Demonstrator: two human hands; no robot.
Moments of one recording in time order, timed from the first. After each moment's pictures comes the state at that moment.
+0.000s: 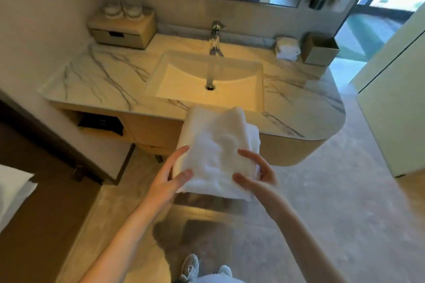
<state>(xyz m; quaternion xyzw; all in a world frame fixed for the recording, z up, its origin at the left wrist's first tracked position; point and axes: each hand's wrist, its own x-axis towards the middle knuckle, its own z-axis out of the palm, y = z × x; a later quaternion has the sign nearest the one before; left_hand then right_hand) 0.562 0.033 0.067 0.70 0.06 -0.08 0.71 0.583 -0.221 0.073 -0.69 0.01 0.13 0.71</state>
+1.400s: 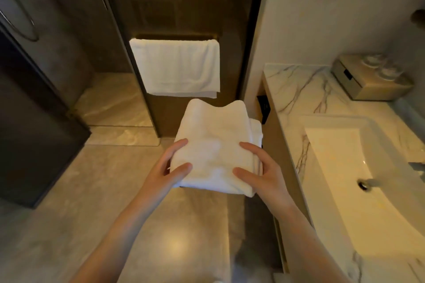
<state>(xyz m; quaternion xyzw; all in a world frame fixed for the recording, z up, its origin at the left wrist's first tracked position) 0.464 -0.178 0.126 0.54 0.49 0.41 0.54 0.717 -0.196 0.125 -0.50 -0.49 0.51 0.49</state>
